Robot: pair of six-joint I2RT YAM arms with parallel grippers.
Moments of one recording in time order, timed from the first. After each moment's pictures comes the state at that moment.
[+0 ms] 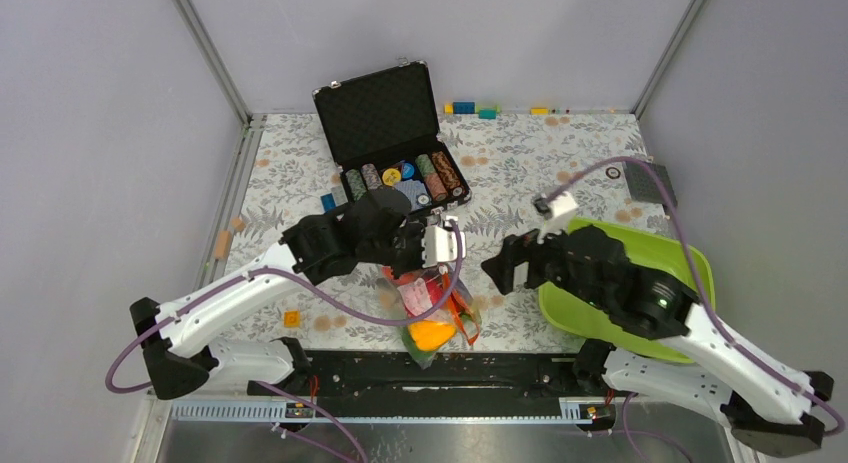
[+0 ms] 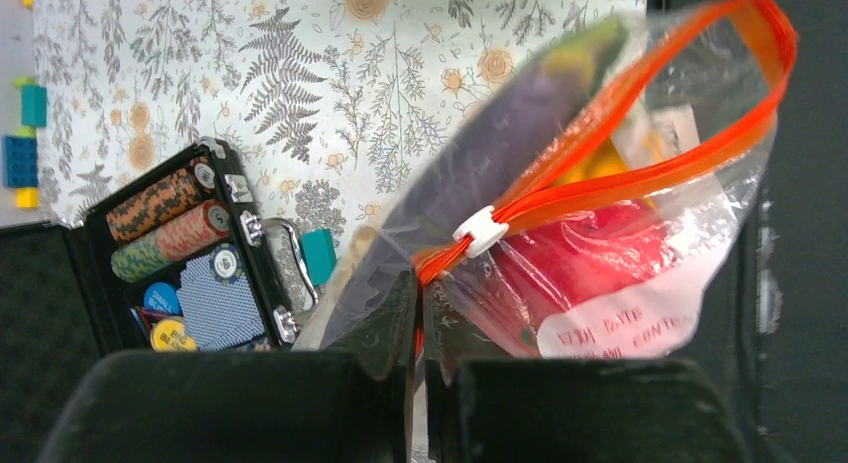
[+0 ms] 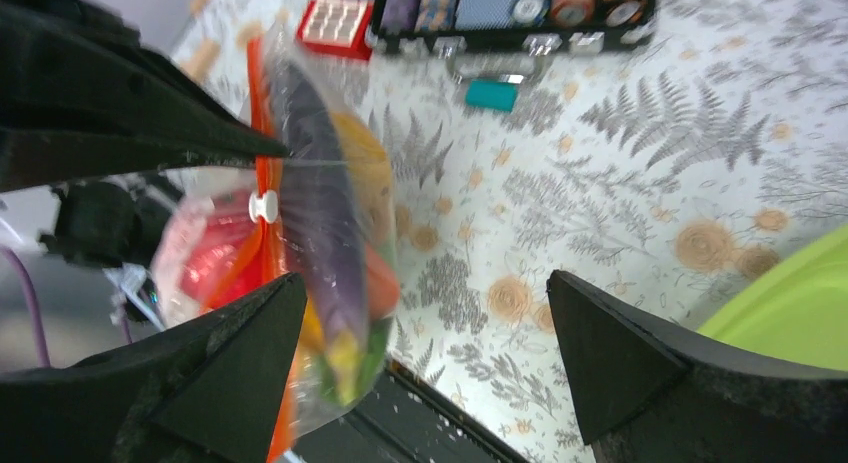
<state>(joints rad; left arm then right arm) -1.00 1.19 1.26 -0.76 0.25 0.55 0.99 0.69 1.00 -0.72 0.27 0.46</state>
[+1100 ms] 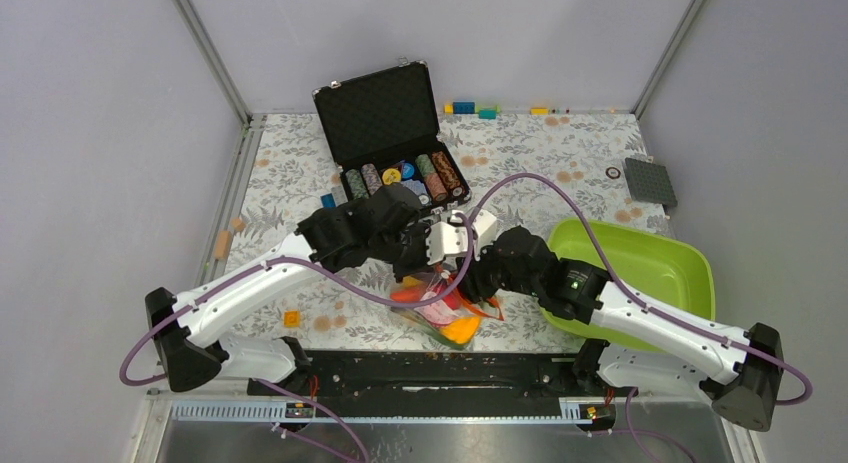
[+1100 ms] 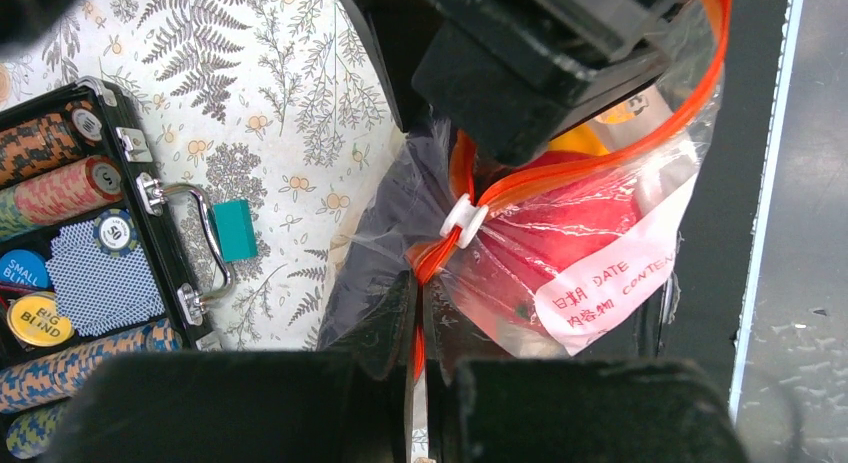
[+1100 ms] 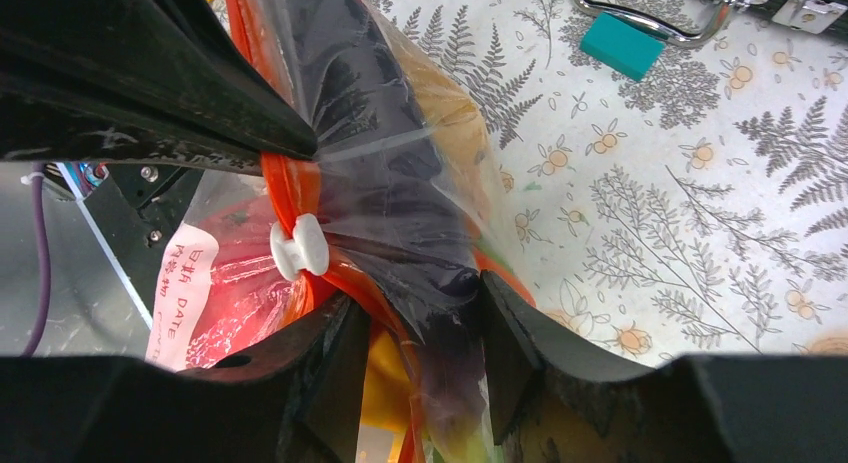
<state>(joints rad) -0.97 1.28 1.29 -0.83 0.32 0.45 0.99 0.99 0.79 -0.37 -0.02 0.23</state>
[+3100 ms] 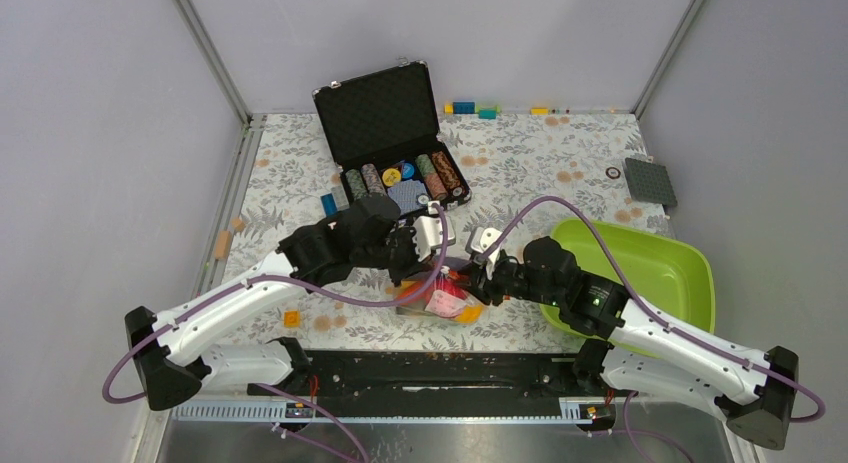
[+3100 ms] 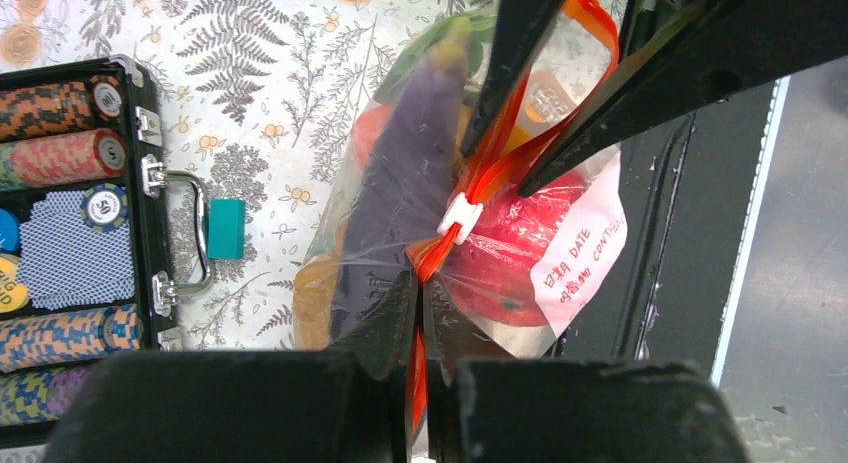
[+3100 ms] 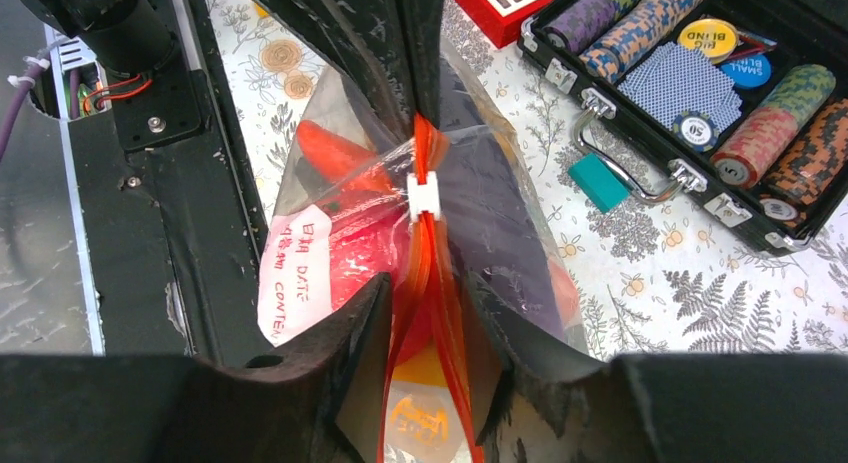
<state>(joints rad) -0.95 1.14 1.12 -0.63 0.28 0.25 0.99 0.82 0.68 -0.22 -0.17 -0.11</state>
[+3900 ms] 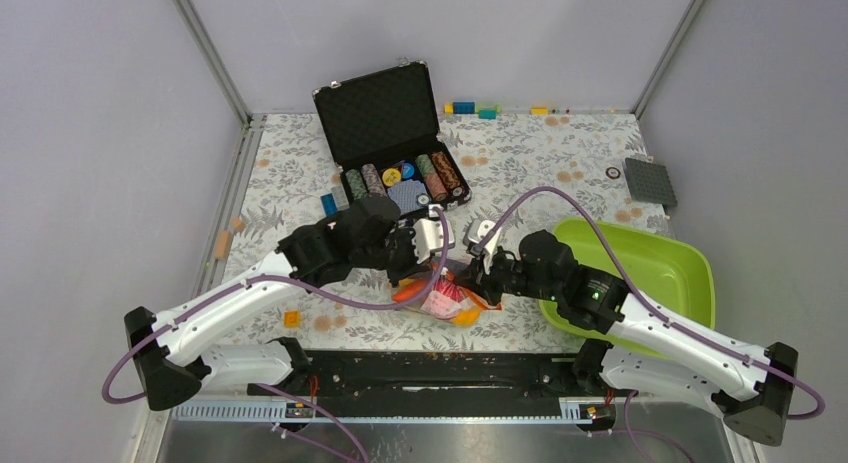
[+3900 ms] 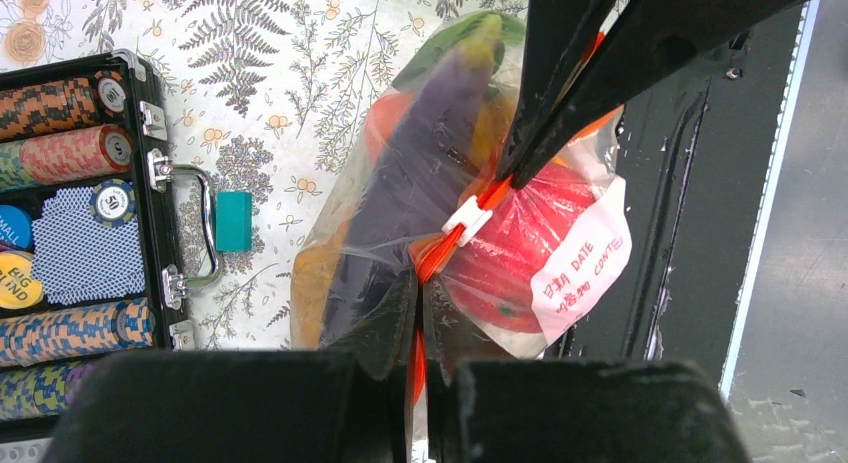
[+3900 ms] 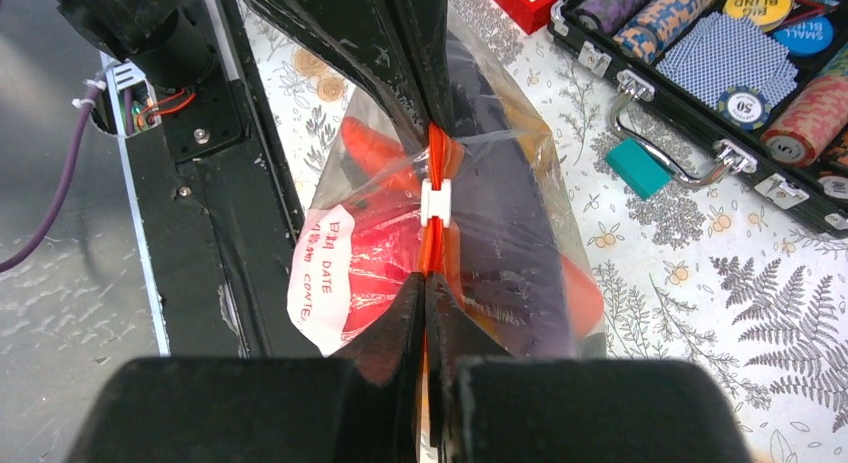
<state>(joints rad) -0.95 1.13 1.12 -0.66 0.28 0.29 0.99 0.87 0.75 -0.28 -0.20 -0.02</state>
